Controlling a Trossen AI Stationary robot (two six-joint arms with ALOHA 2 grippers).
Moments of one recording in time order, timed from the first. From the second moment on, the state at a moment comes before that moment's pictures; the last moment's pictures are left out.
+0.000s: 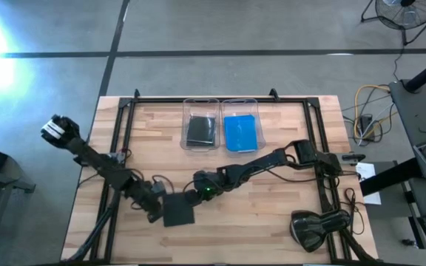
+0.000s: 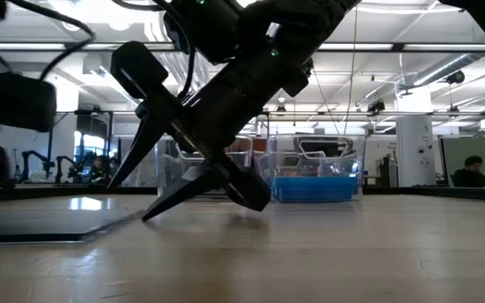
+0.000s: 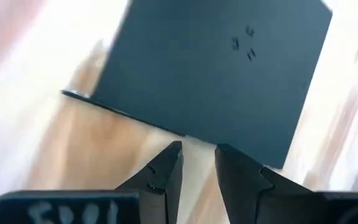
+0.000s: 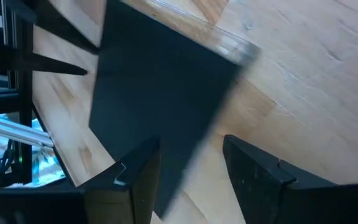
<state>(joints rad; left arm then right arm) -0.59 1.35 0.44 -0.16 -0.03 -1.17 0.17 2.27 1.55 -0.08 -0.17 1.32</state>
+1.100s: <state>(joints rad) -0.56 1.36 0.45 -0.06 -0.15 -1.03 0.17 2.13 1.64 -0.48 -0.19 1.00</state>
